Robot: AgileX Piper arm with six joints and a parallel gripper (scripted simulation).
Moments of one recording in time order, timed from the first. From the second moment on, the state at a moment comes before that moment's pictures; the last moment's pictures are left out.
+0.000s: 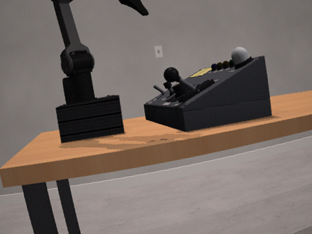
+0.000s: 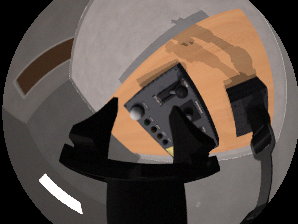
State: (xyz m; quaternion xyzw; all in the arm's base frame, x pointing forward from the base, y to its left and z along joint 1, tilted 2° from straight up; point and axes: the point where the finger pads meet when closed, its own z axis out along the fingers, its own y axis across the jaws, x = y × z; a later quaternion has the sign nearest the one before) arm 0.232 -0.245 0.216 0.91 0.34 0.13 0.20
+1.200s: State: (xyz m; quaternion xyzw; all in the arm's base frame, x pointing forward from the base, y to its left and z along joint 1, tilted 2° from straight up) arm 0.337 -0.116 0.216 0.73 0.57 0.26 0.26
